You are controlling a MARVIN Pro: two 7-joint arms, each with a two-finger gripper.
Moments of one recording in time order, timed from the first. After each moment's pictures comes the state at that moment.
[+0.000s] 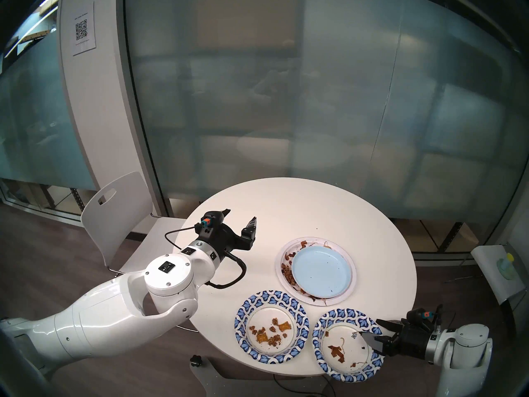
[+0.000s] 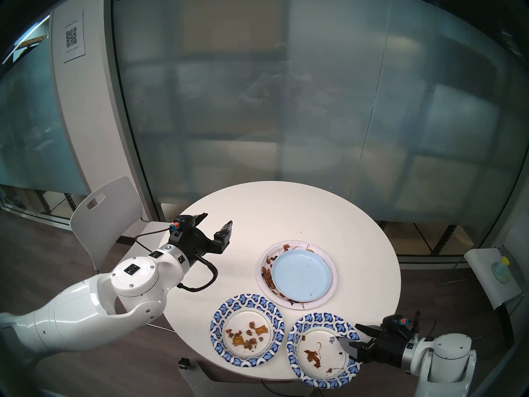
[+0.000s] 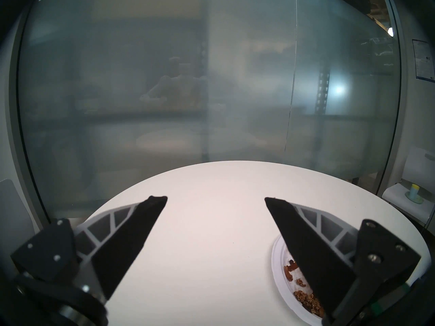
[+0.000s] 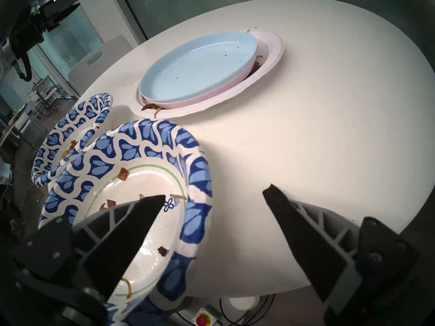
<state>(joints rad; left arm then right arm) 1.36 -0.69 -0.78 -2.07 -0.83 0.06 0.51 -2.09 -1.58 2.24 -2.00 -0.25 0.54 1.29</state>
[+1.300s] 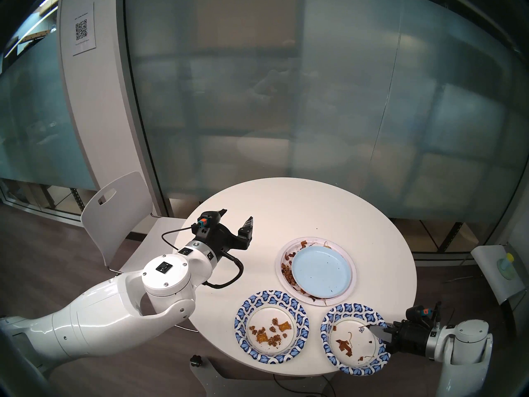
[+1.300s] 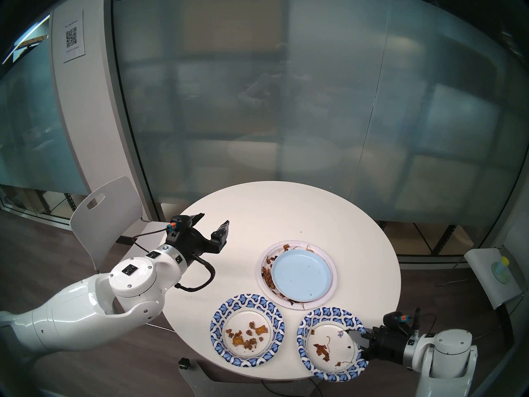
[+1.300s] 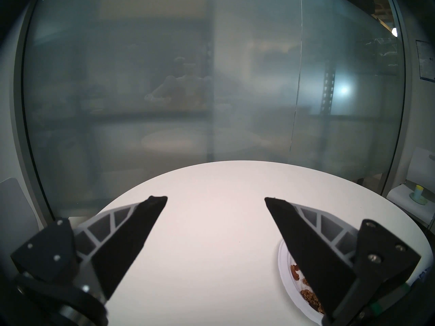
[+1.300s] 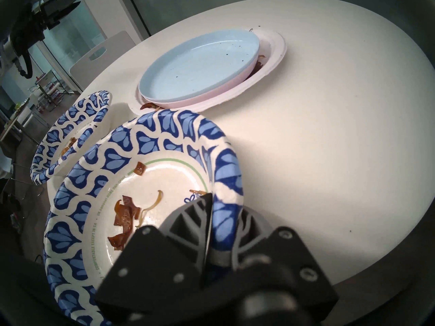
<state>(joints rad) 1.36 -0.67 -0.78 -2.07 -0.84 0.05 0.53 -2.08 -1.55 2.25 -1.98 -0.24 0.56 1.29</state>
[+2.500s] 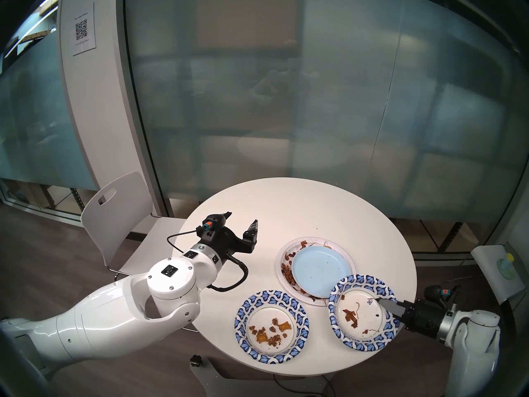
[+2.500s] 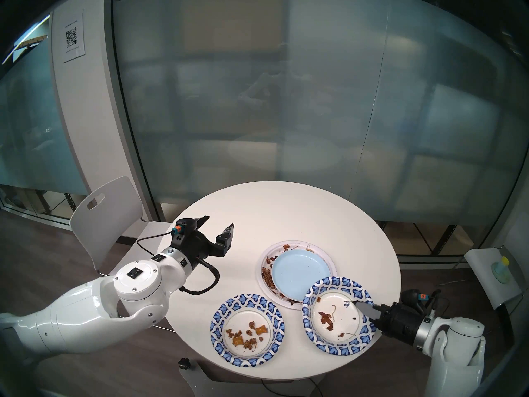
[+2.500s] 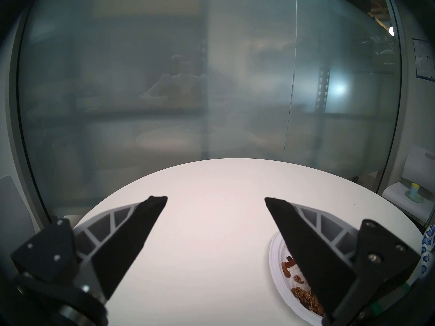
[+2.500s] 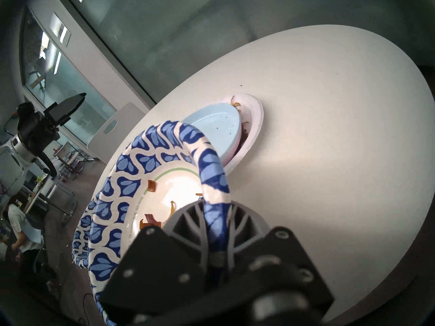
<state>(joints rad) 1.35 -0.69 -0.75 -2.07 -0.82 0.05 0.53 -2.05 -1.41 2.22 -1.95 0.25 0.75 1.08</state>
